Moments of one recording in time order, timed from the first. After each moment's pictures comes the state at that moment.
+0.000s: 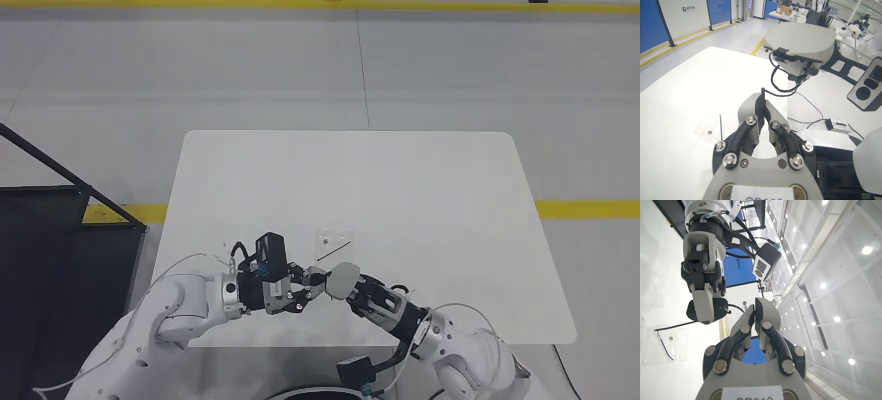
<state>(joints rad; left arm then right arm) 1.34 -0.95 -1.18 -1.92 0.87 -0.81 -0.23 -1.47 -1.00 1.07 -2.10 -2.62 0.06 -0.44</state>
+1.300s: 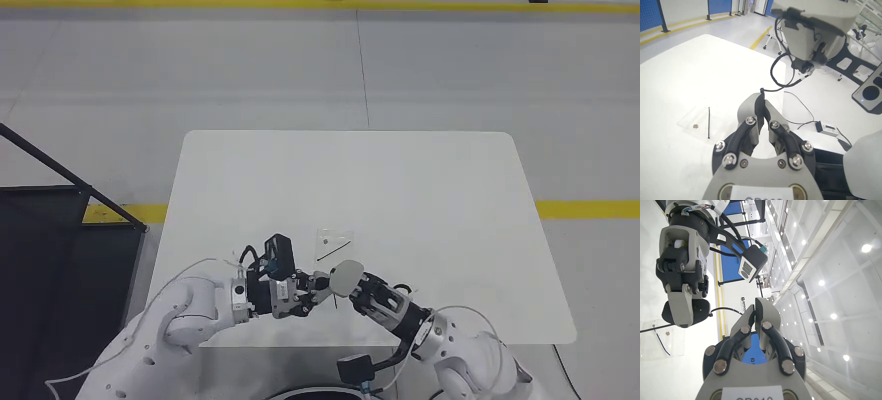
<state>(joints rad) 1.32 -0.97 -1.12 -1.86 0.71 -0.77 -0.34 -1.50 -1.02 1.10 -2.11 -2.66 0.07 -0.43</state>
